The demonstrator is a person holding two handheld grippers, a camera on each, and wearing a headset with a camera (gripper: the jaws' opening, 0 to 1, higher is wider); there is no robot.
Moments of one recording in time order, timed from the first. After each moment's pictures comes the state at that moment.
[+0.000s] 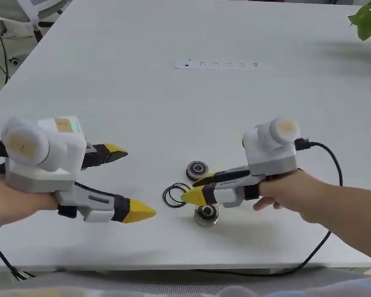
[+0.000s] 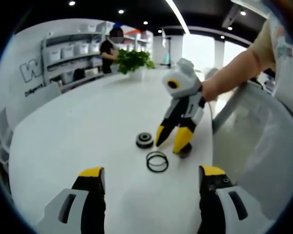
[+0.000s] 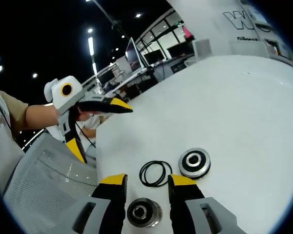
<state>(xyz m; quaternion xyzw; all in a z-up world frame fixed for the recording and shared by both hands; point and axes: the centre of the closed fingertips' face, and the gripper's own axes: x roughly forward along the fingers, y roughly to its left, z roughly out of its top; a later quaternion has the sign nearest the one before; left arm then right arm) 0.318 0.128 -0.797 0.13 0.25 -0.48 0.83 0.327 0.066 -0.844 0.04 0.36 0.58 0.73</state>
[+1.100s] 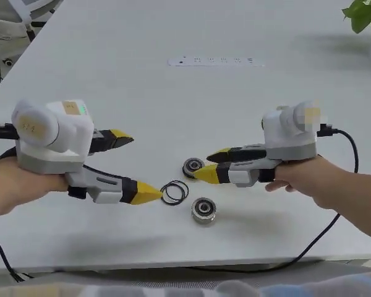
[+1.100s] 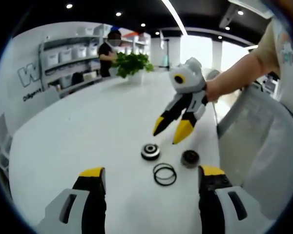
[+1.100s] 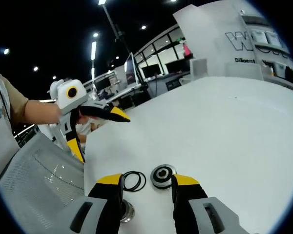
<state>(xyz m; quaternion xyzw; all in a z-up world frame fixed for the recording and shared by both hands) 0.344 0.111 -0.789 0.14 0.24 -0.49 0.83 0.361 0.037 -0.822 0.01 0.29 0.55 0.78</state>
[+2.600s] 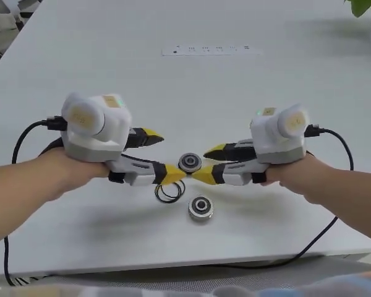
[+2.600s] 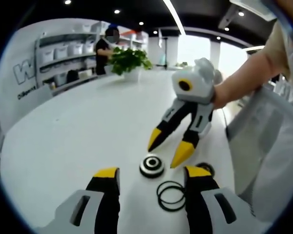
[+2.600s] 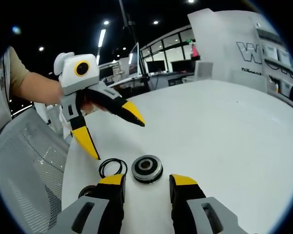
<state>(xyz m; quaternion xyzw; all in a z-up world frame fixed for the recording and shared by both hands) 0.375 0.062 -0.818 0.13 0.24 -0.50 0.82 0.378 0.033 -0.854 -0.07 0.27 0.56 0.78</state>
